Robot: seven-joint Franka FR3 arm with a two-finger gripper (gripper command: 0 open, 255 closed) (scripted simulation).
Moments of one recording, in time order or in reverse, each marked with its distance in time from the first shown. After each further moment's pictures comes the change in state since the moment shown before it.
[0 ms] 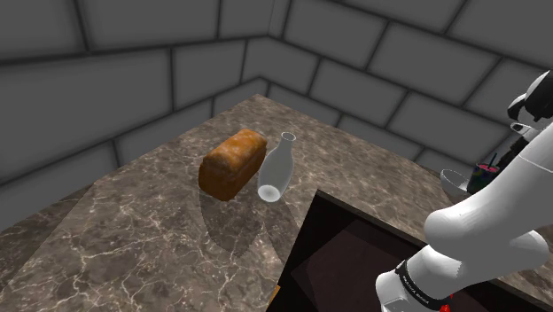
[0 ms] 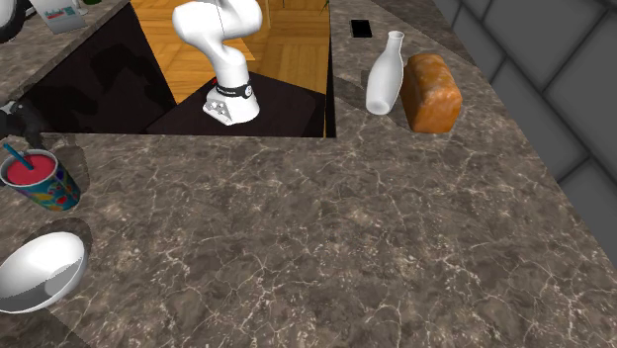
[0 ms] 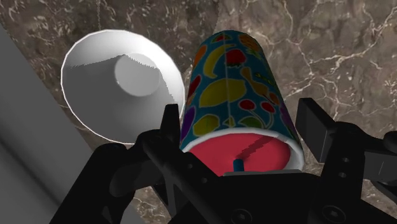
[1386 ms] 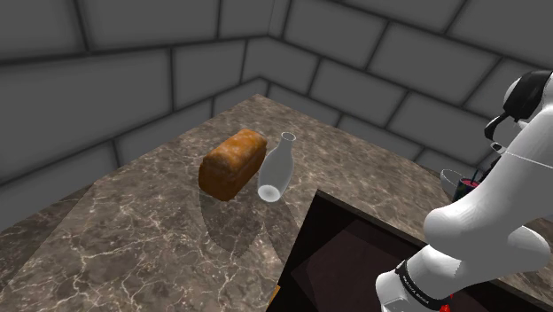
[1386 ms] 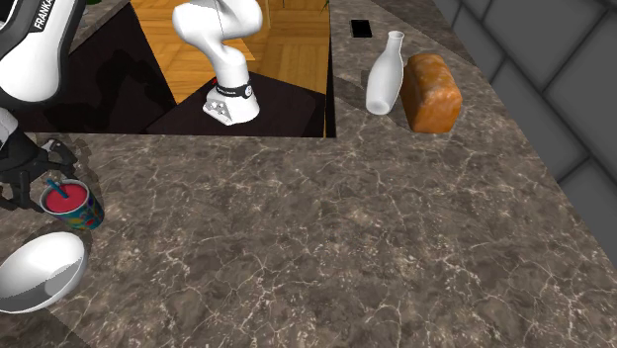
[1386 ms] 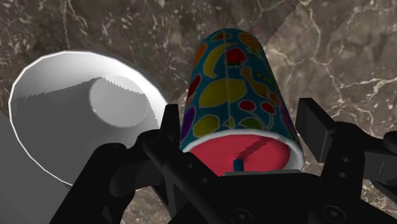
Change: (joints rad) arm -0.049 0.133 0.046 -0.116 0.139 0.197 -0.097
